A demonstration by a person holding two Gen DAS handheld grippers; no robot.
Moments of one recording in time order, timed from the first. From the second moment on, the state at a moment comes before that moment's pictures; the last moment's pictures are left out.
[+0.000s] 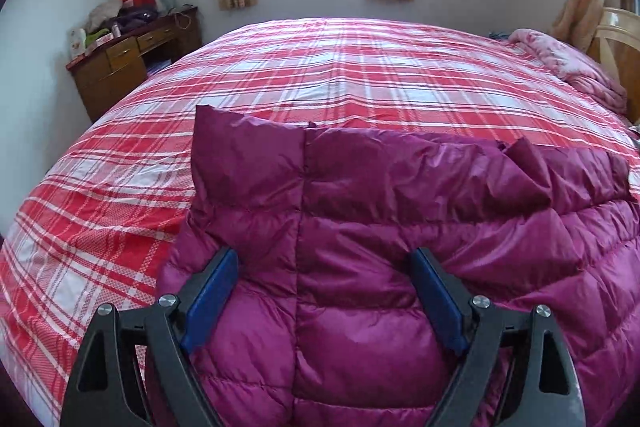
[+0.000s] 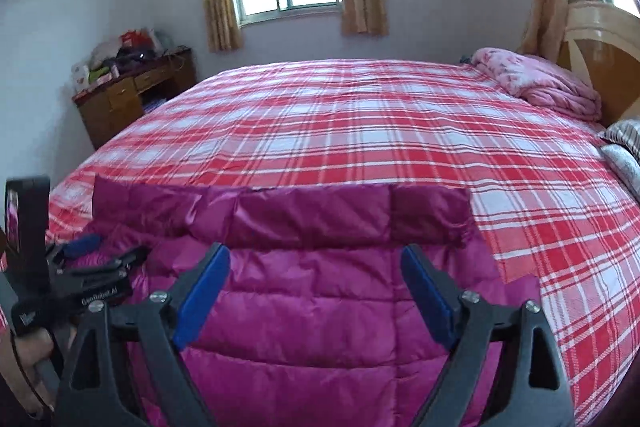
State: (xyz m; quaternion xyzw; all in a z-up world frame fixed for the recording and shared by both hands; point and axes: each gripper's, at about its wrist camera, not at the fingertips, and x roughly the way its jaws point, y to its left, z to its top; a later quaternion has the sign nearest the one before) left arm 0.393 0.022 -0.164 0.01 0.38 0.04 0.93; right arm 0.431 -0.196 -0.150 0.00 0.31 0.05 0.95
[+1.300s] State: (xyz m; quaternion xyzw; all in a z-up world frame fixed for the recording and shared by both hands) left arm 0.410 0.017 -0.190 0.01 0.42 0.05 0.91; right arm 0.473 -0.198 -0.212 0.01 0.43 0.03 0.90
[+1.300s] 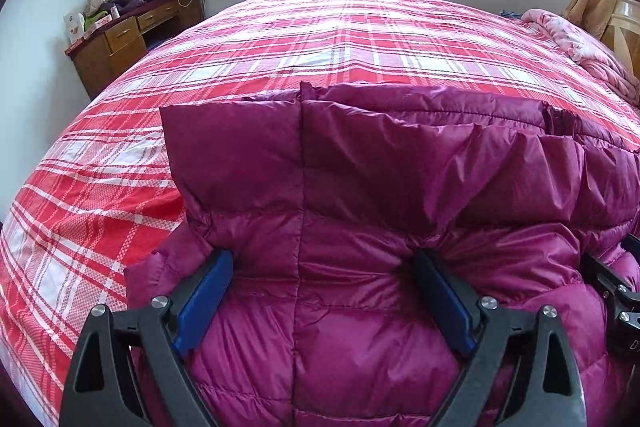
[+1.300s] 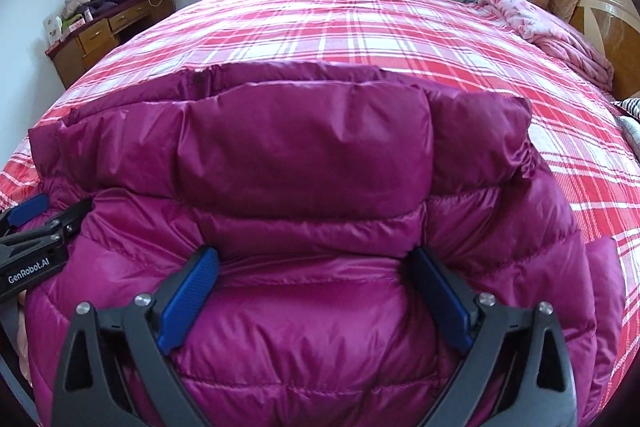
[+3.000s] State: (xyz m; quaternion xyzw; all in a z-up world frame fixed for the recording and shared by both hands) left arm 0.369 0.003 -0.188 0.03 0.39 0.04 0.92; right arm 0.409 -0.161 -0.203 -0.03 0.41 0.03 0.91
